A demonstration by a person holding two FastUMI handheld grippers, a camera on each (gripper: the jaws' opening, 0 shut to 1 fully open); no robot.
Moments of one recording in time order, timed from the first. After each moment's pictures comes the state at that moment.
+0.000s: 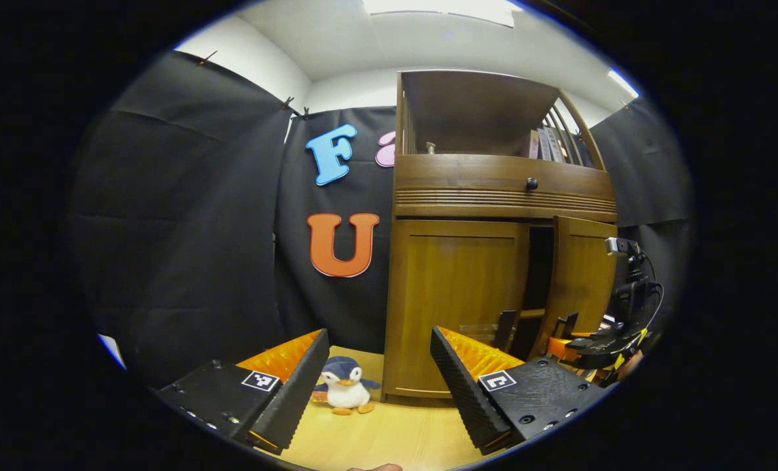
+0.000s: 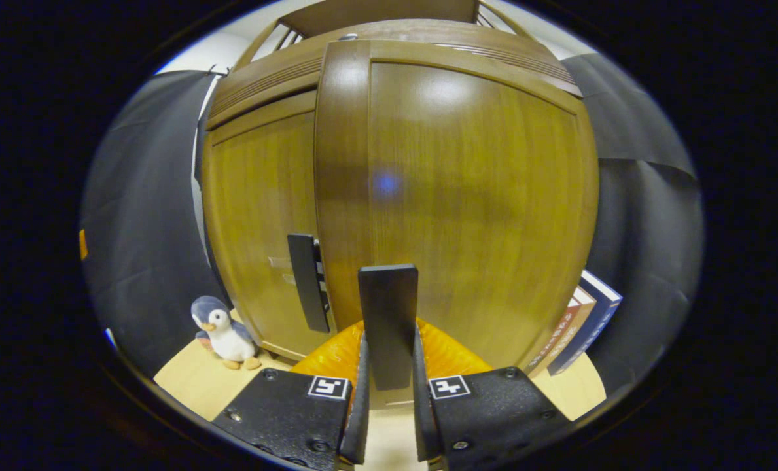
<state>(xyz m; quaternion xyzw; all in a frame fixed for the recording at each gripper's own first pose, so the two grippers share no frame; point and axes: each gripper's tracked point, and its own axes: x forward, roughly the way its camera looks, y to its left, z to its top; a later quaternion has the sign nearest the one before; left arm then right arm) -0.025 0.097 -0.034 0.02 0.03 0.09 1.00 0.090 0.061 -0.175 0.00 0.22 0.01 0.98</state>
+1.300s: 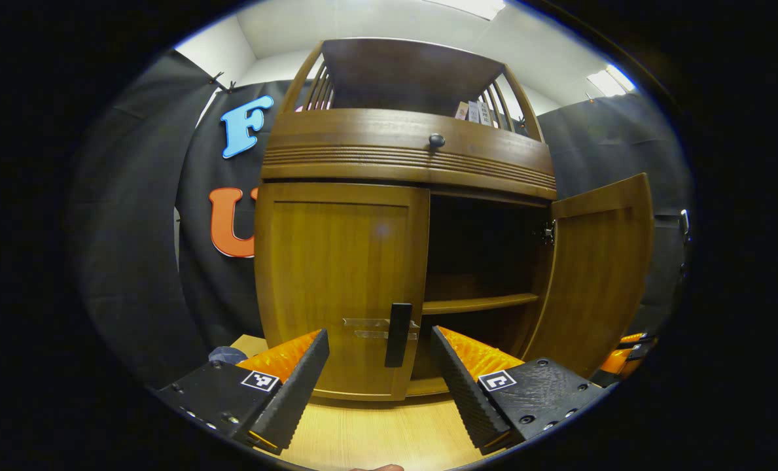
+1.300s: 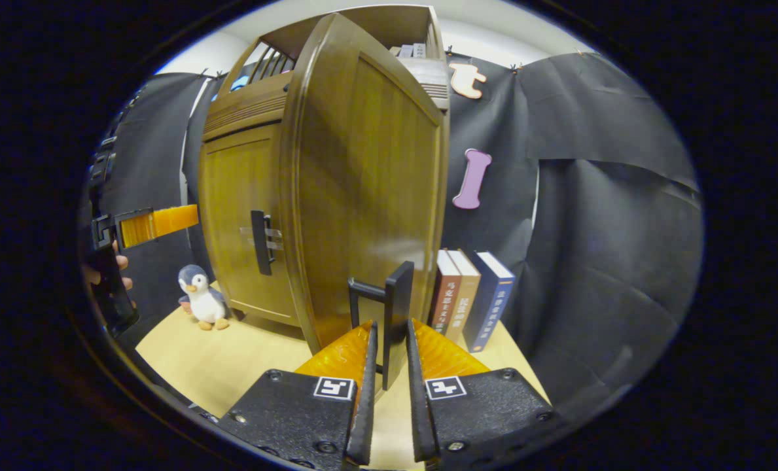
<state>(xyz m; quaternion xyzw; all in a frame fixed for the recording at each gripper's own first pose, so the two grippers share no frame) 0.066 -0.046 -0.087 0.01 0.08 -0.06 1.00 -0.056 -0.086 -0.145 -0.02 0.22 -0.07 0.97</state>
